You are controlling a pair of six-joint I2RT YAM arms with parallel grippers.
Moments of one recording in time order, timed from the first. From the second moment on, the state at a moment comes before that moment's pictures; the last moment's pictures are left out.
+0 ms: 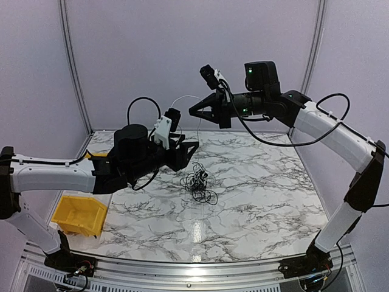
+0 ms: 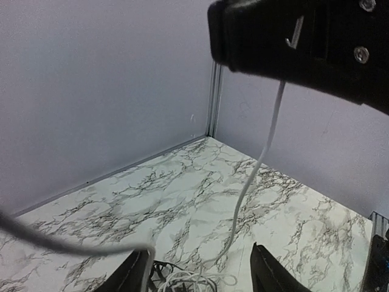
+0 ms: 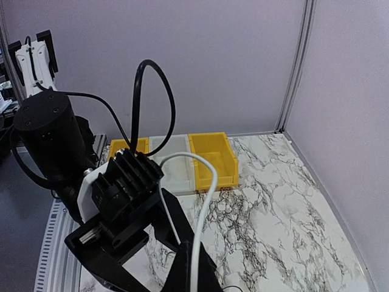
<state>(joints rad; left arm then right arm) -1.02 1.49 1.02 0.37 -0.23 -0.11 0.72 1.64 1.73 -0.41 -0.71 -0.23</state>
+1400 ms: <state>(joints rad) -0.98 1.18 0.92 0.26 -0.21 -0.36 0.78 2.02 1.26 0.01 -0.34 -0.37</state>
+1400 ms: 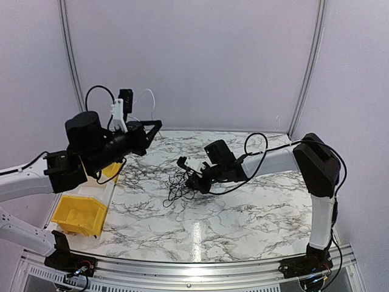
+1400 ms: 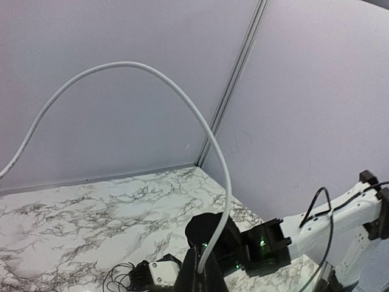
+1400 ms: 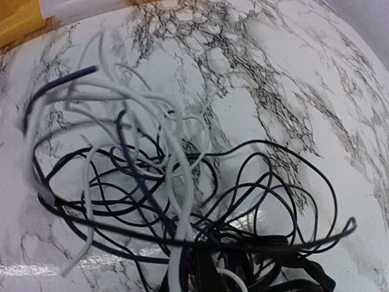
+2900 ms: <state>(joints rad) -0.31 1.24 0.99 -0.52 -0.29 -0.33 0.40 1.33 0.91 -0.23 -0.57 -0.51</state>
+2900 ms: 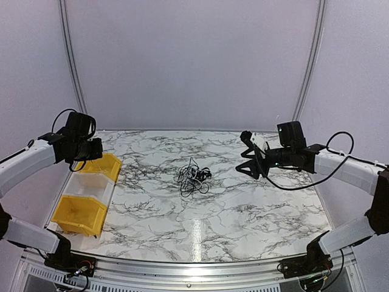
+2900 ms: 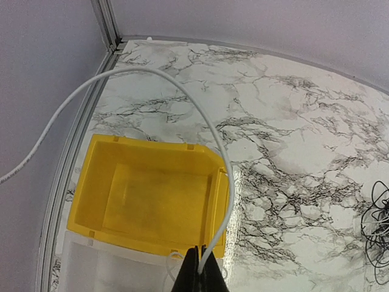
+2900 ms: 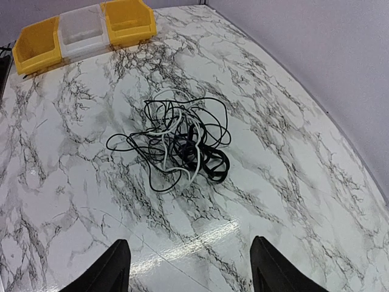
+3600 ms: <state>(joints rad) -0.12 1.54 1.03 -0.38 -0.14 -0.32 0.40 1.33 0.90 -0.20 -0.59 -0.55</state>
